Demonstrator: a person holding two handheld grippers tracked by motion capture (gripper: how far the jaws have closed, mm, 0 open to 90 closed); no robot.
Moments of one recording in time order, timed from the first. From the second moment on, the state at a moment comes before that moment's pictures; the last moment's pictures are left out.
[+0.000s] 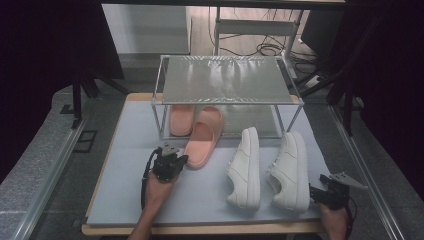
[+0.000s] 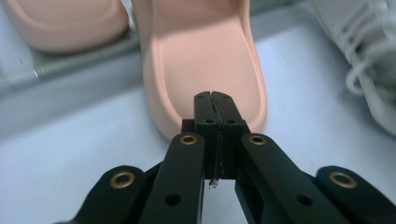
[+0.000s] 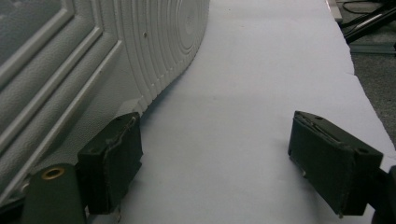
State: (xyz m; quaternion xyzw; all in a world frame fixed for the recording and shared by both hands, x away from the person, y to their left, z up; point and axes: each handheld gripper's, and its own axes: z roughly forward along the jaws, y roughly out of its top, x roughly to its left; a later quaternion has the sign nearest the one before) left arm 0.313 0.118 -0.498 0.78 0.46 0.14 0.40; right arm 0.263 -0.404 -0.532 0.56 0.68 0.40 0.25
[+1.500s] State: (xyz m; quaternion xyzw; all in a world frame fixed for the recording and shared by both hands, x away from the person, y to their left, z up) left arm 0.360 0.076 -0.506 0.77 0.47 0.13 0.41; right arm 0.263 -0.404 -0.532 0.56 0.68 0.41 0.25
